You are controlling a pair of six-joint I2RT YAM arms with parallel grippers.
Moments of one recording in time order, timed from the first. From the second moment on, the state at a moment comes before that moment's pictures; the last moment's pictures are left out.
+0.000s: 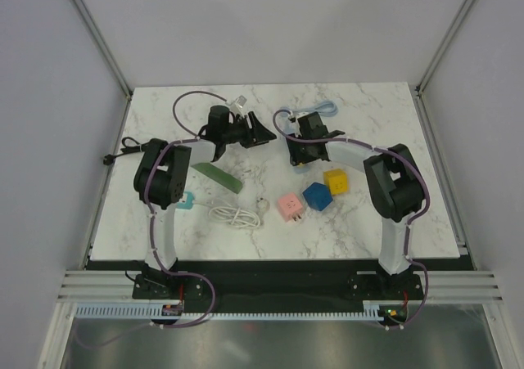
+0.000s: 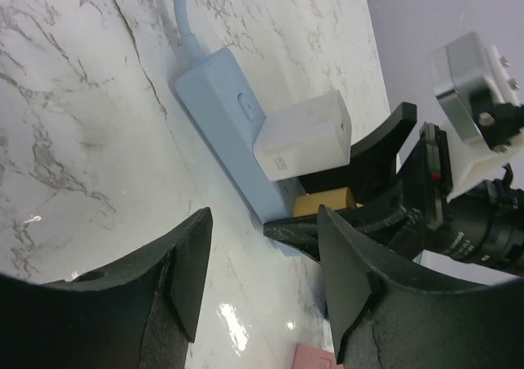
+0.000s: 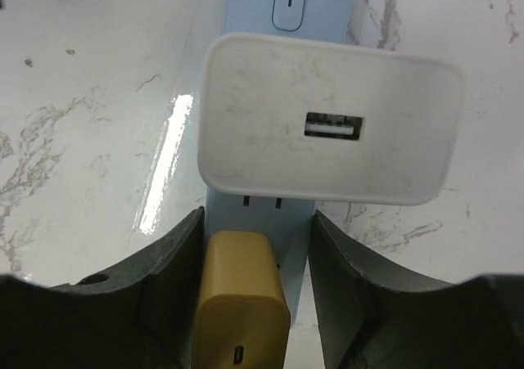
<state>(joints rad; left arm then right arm) -0.32 2.11 1.27 0.45 0.69 -0.72 0.46 1.99 1.34 -0.26 0.00 0.13</state>
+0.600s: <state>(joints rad) -0.37 2.23 1.38 0.41 0.64 -0.88 0.46 1.95 1.26 -0.14 -0.10 0.12</state>
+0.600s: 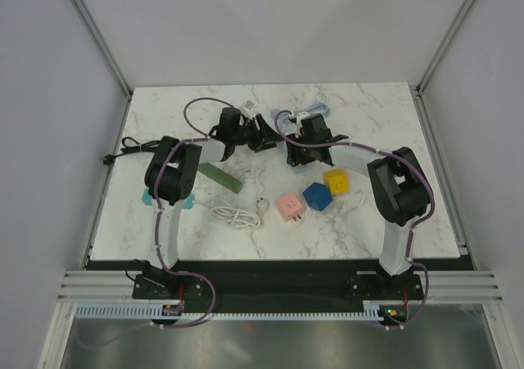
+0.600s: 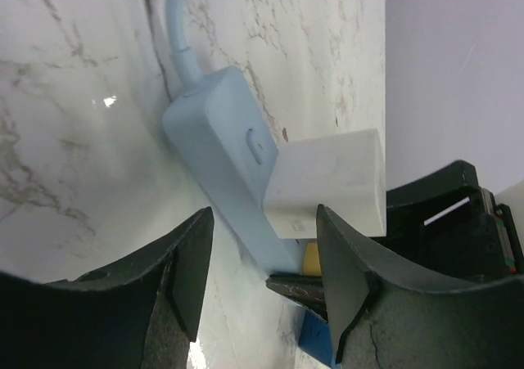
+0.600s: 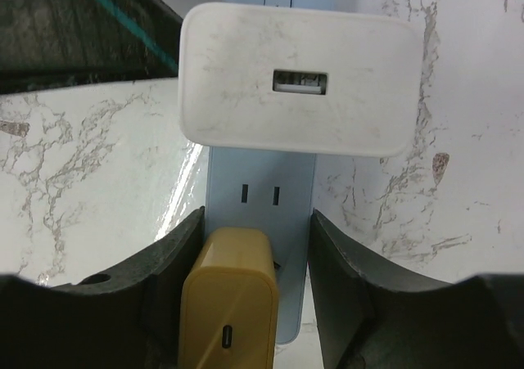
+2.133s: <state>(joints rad) -0.40 2.31 1.44 0.32 0.50 -1.06 0.44 1.87 1.31 -0.28 -0.20 0.23</state>
